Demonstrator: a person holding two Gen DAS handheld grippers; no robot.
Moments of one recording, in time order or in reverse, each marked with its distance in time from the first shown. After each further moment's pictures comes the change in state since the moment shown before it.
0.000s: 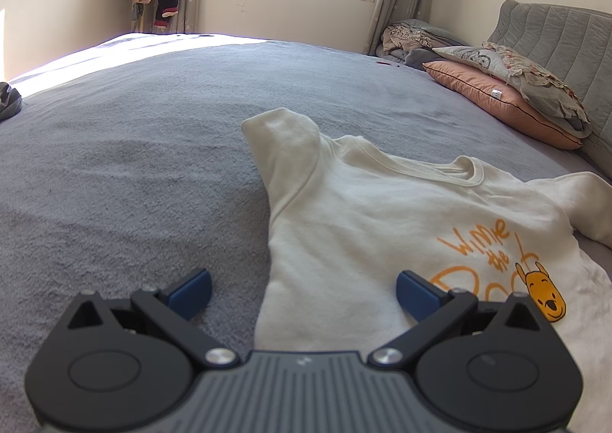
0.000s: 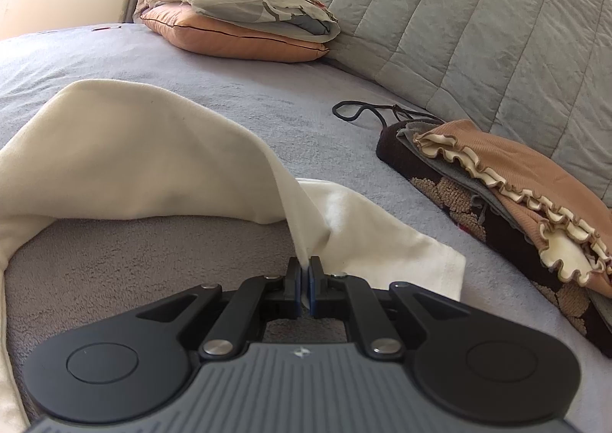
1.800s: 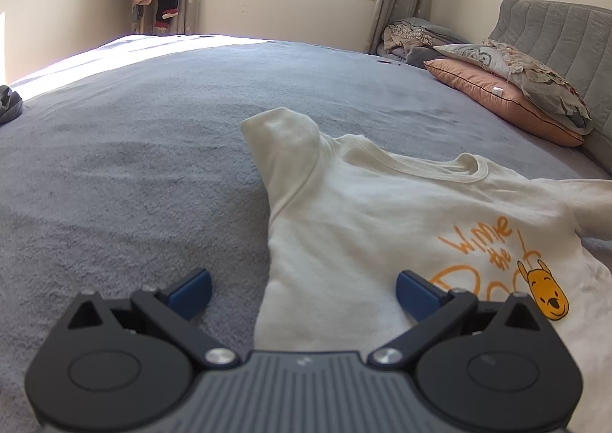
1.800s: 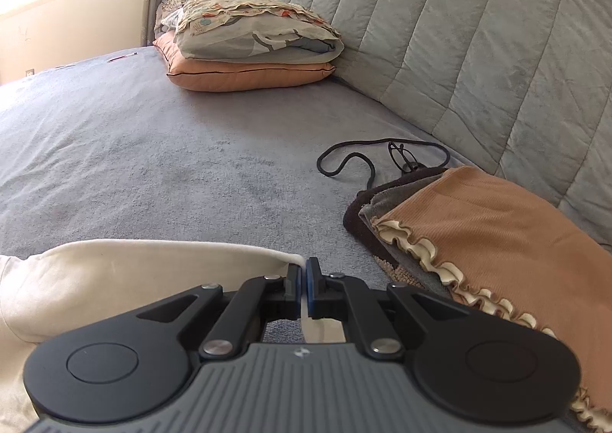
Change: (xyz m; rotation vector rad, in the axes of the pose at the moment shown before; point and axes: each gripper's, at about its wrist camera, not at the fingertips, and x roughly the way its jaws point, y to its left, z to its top) left arm 0.000 0.001 -0.001 0.009 0.002 0.009; right arm 0.006 -0.093 0.105 0.047 0.084 0.181
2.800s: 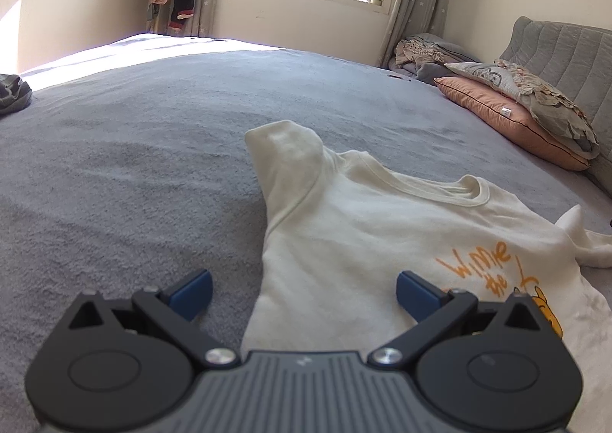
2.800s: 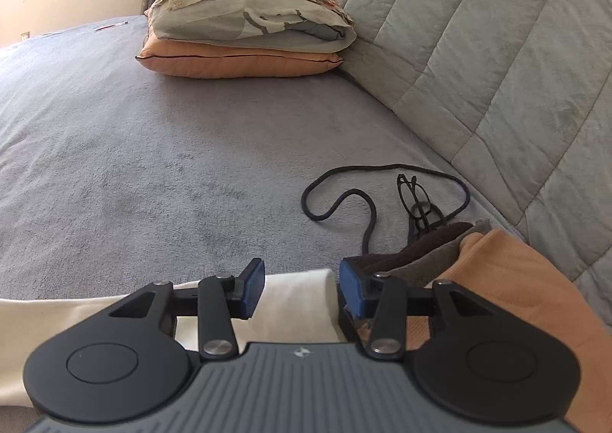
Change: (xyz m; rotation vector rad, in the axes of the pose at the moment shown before) left arm 0.001 -0.006 0.005 -0.060 -0.032 0.016; right arm 0.080 -0.026 0.065 -0.063 0.044 -0.021
